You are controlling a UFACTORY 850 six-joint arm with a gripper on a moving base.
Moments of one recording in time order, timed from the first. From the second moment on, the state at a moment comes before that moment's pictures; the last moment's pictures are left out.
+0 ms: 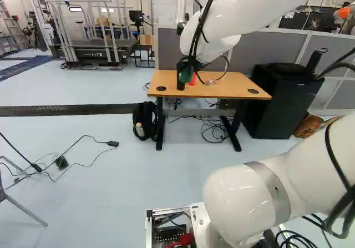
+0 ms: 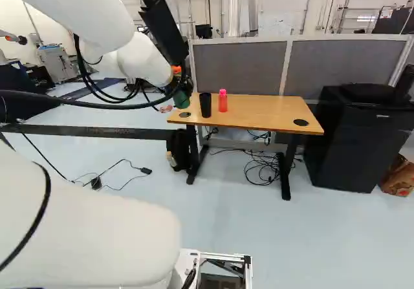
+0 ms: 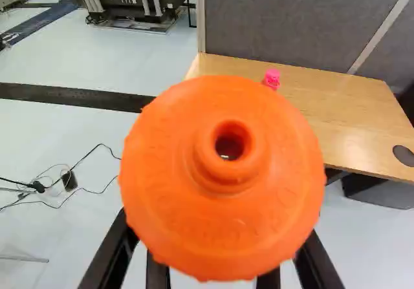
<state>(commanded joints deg) 4.9 19.7 -37.4 0.0 -0.4 0.0</state>
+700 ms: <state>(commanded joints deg) 4.2 19.2 -32.9 0.0 6.6 0.0</state>
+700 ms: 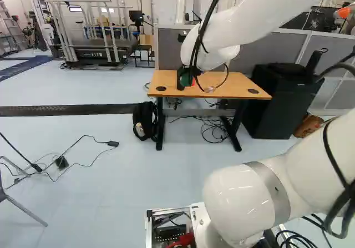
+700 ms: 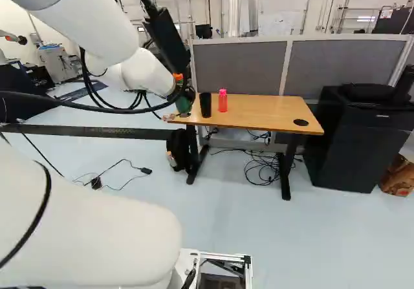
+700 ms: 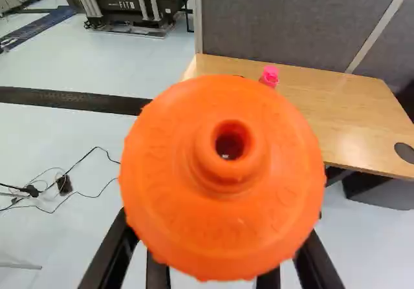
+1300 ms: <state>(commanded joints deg) 3.0 18.3 -25.0 0.0 18.9 0.0</state>
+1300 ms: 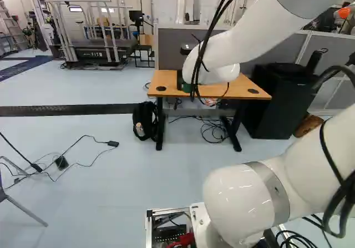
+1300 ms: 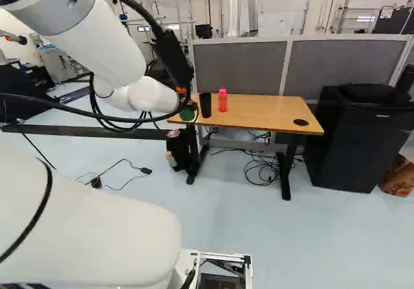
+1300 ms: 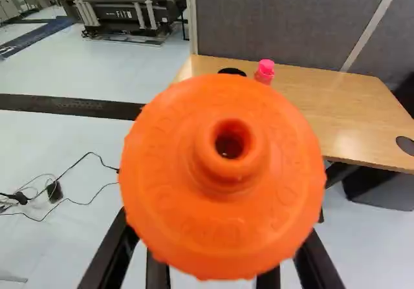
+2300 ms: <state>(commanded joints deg) 0.8 16.6 -10.0 0.0 42.2 0.0</state>
